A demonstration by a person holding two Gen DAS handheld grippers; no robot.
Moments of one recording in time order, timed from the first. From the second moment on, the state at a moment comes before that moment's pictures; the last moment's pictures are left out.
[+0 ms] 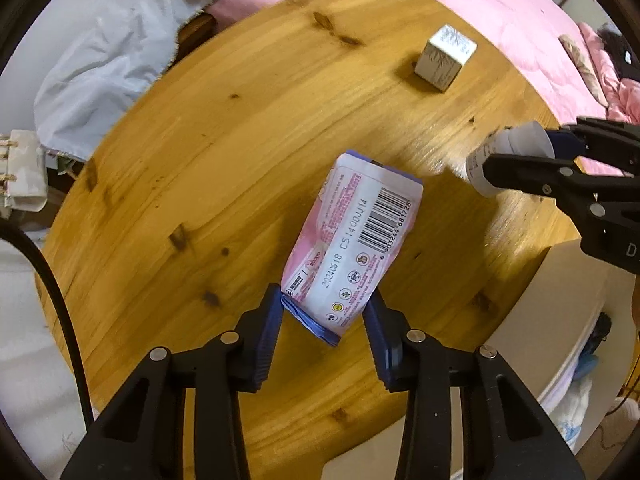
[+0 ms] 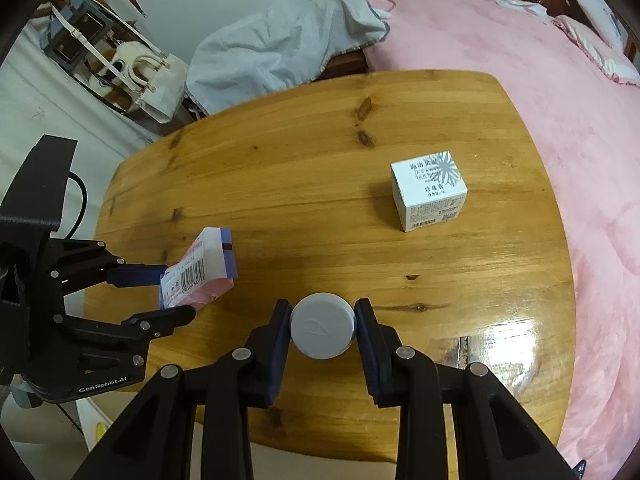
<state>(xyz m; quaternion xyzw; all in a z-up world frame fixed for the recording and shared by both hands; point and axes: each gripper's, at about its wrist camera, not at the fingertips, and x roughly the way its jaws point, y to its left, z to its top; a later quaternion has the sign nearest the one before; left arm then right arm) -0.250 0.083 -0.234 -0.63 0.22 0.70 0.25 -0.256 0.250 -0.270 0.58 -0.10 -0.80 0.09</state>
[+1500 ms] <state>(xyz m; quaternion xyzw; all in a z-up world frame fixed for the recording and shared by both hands) -0.061 0.054 -0.074 -0.56 0.06 0.82 0.09 -0.056 0.246 -0.097 0.47 -0.08 -0.86 0.17</state>
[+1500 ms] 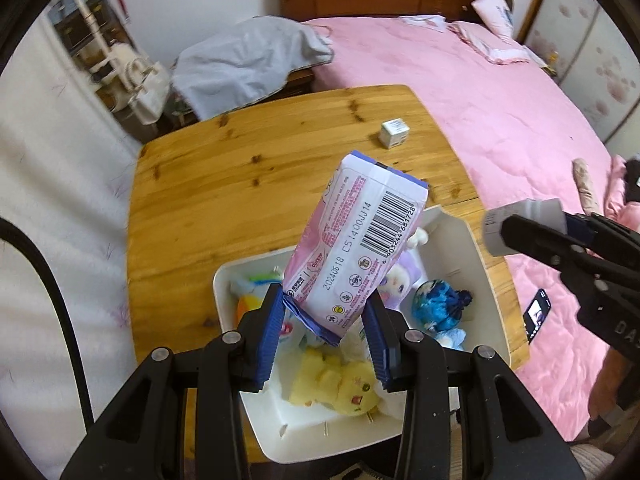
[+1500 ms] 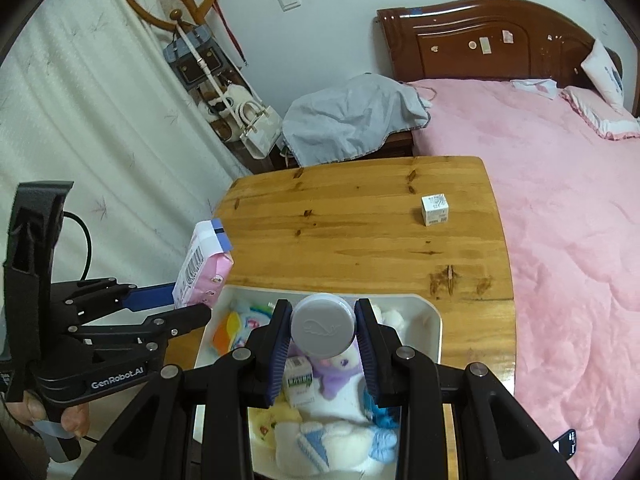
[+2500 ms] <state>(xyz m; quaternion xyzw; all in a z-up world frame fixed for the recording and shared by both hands) -0.014 0.045 -0.115 -0.60 0.02 0.80 0.04 -0.018 0.222 -0.128 0.52 -0.02 -0.84 0.16</state>
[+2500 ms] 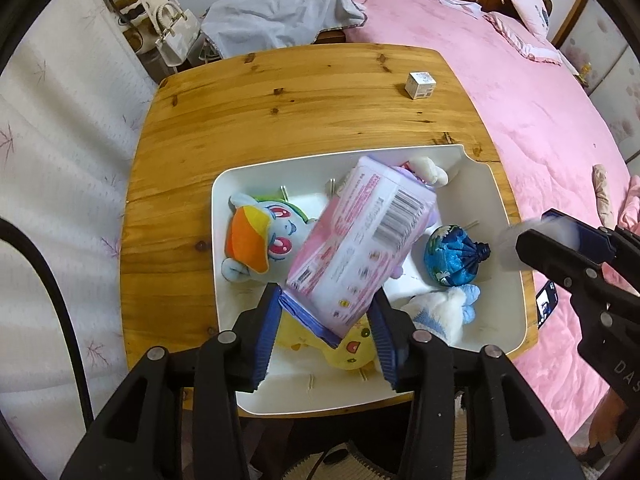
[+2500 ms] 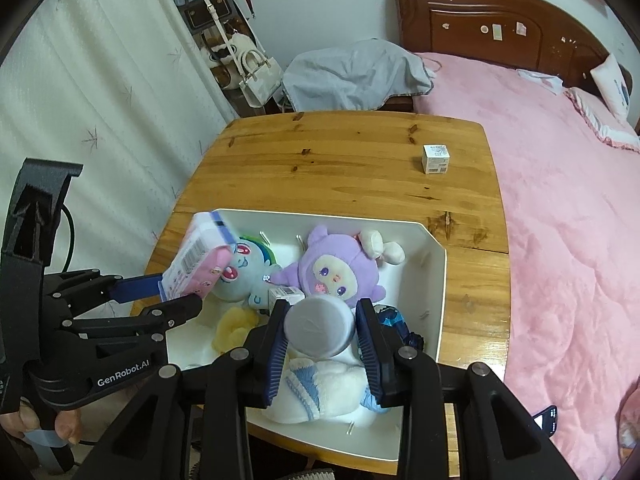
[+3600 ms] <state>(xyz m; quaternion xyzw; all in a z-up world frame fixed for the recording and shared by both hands) -0.021 0.039 -0.083 -0.56 0.00 0.83 0.02 -0.026 0.226 -0.116 0.50 -0.02 -0.85 0.15</state>
